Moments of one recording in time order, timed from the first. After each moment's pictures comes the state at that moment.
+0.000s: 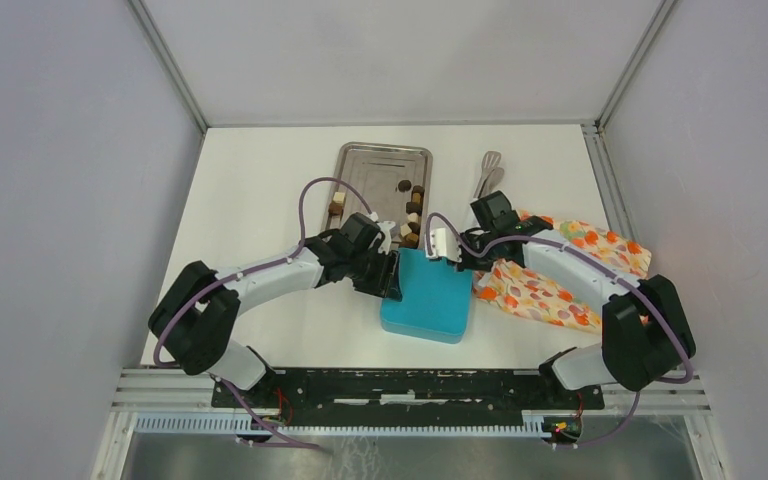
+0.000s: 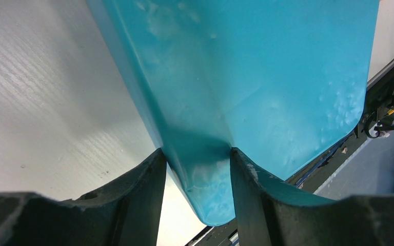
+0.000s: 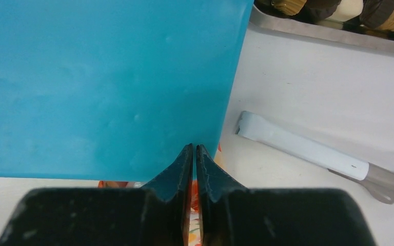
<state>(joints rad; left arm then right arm) -0.74 1.51 0.86 -0.32 0.31 -0.44 0.48 1.42 0.90 -0.56 -0.34 -1.07</state>
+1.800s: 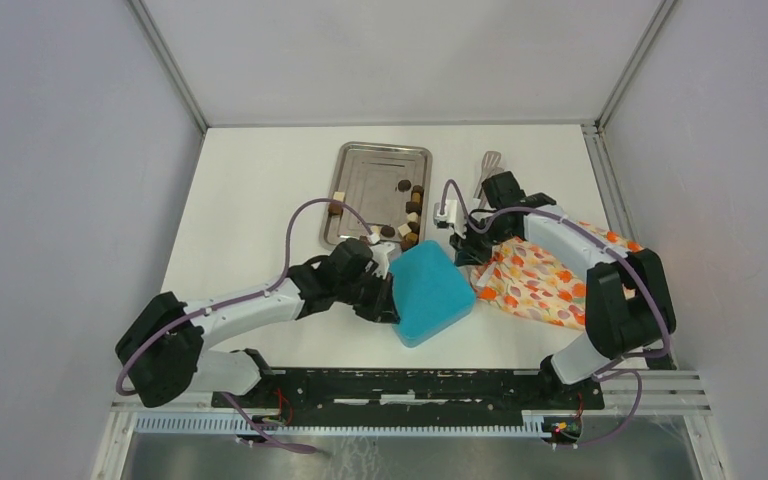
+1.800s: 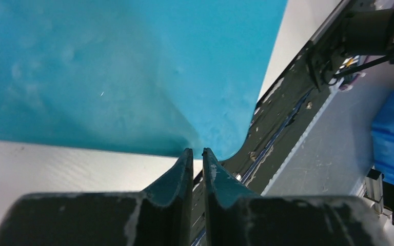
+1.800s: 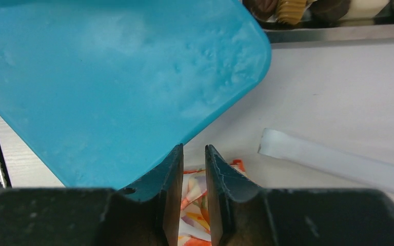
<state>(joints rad) -0.85 1.28 0.67 -0.23 0.38 -0.50 0.34 1.57 1.03 -0.67 -0.66 -0.92</state>
